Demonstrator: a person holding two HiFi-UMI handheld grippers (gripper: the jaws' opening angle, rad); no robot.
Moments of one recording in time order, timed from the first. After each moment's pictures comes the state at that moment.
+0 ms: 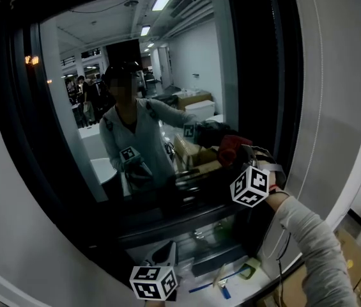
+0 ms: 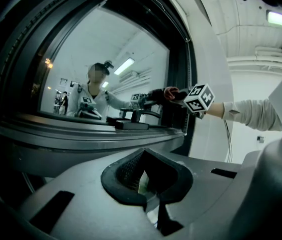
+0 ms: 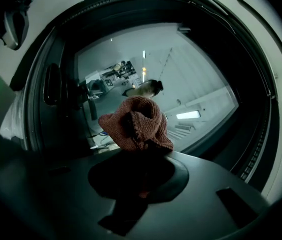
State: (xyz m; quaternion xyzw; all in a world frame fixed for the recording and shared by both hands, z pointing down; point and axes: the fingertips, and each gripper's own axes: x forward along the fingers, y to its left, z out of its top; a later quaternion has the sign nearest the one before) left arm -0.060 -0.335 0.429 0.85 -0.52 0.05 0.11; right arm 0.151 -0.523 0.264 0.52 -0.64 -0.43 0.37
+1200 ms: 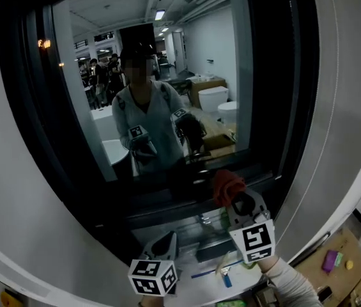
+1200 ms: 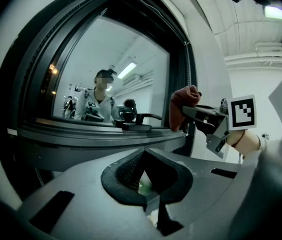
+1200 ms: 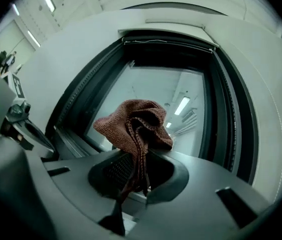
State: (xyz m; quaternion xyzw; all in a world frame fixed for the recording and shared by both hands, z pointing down) left arm -0.076 -0.300 0.420 0.83 -0.55 0.04 0.09; right arm 0.071 -0.357 0.313 0.52 -0.83 -0.21 0.04
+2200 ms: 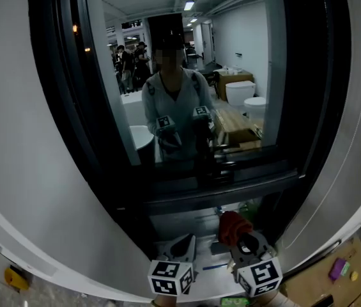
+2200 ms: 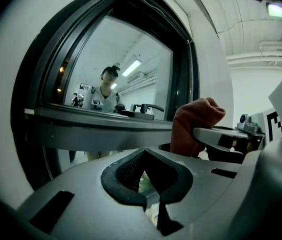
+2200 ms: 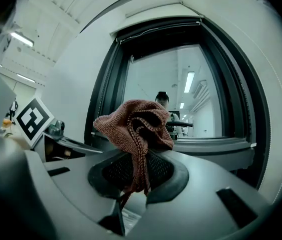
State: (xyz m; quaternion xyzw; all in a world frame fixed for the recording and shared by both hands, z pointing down) left arm -0.087 -0.271 0.455 0.82 -0.56 0.04 0.12; right arm 0.019 -0.270 0.408 0.44 -0.90 -0.06 0.03
